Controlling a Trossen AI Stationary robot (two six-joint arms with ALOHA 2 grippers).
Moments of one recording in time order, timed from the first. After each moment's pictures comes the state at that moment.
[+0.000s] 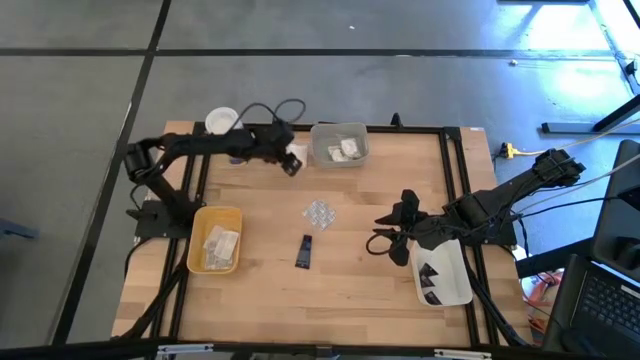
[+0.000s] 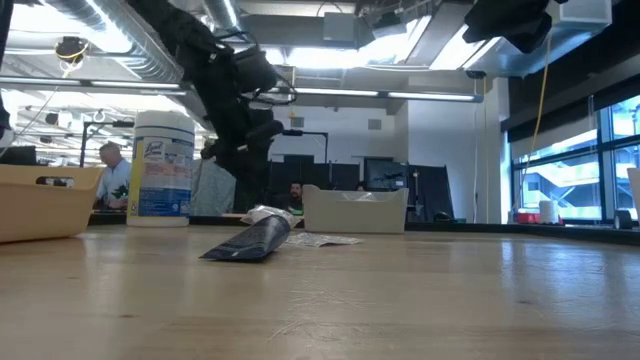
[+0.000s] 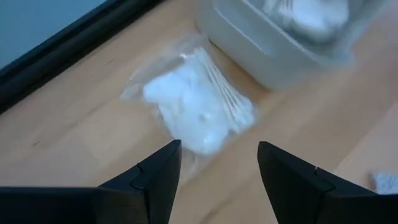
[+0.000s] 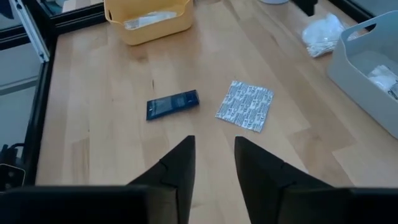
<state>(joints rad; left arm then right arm) 0.54 1.60 0.99 -0.38 -0.11 -0.32 0.50 1.14 0.93 -0.54 0.53 0.62</state>
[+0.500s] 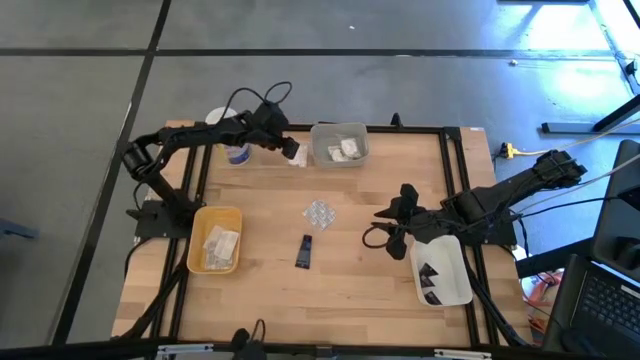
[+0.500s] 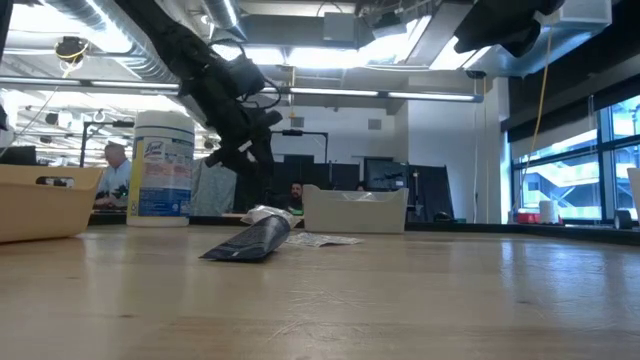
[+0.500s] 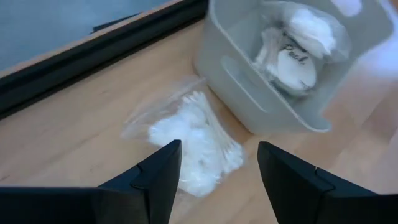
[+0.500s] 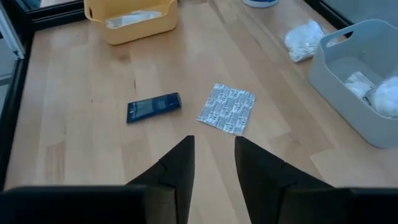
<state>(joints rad) 0.70 1.60 0.99 -0.25 0.14 -0.35 0.45 1.14 0.93 -0.55 0.53 0.56</state>
